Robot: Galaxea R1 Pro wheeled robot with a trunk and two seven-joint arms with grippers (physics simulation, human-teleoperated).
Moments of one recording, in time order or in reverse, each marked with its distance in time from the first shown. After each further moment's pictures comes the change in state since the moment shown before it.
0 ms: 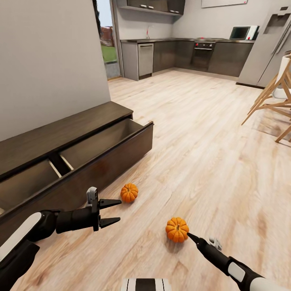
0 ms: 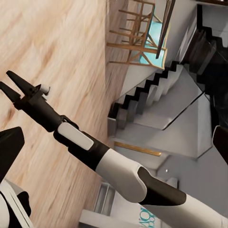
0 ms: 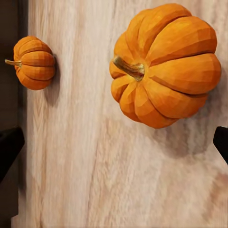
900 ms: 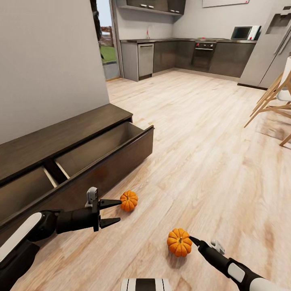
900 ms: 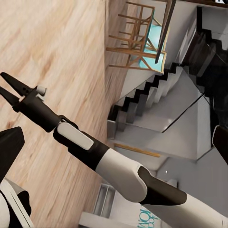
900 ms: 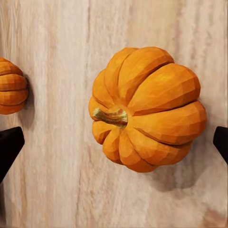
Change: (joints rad) left arm 0.000 0.000 -0.003 0.000 0.000 0.000 0.000; right arm 0.000 0.003 -0.004 0.009 -0.007 0.009 -0.130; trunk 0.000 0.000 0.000
